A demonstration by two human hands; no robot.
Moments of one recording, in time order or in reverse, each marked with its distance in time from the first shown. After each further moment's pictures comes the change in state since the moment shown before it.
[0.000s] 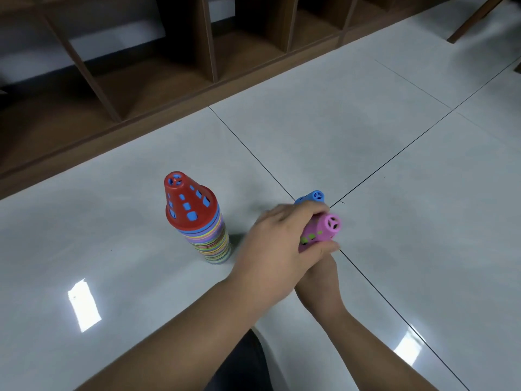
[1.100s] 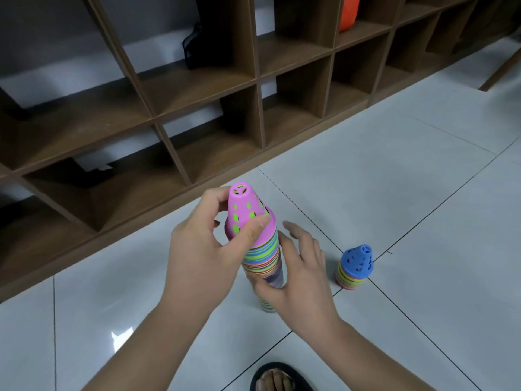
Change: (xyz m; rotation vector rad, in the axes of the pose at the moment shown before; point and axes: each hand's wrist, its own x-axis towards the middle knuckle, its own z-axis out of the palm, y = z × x) left_hand -0.012 0.016 -0.202 -0.008 0.421 -0.124; right_hand 0.003 -0.169 0.048 -0.208 0.091 -0.547
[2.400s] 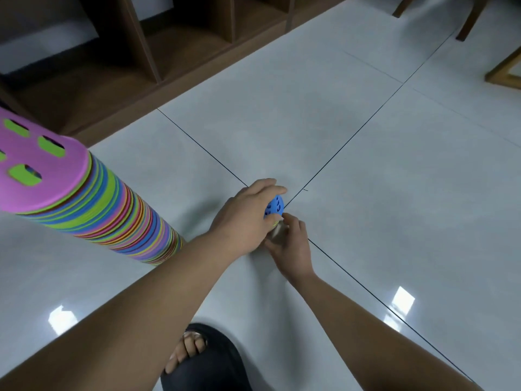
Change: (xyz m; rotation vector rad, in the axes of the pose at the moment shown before) left_hand -0.014 -0.064 0.272 0.212 -0.789 0.090; right_hand -0.088 0.267 0.018 0.151 0.023 0.667
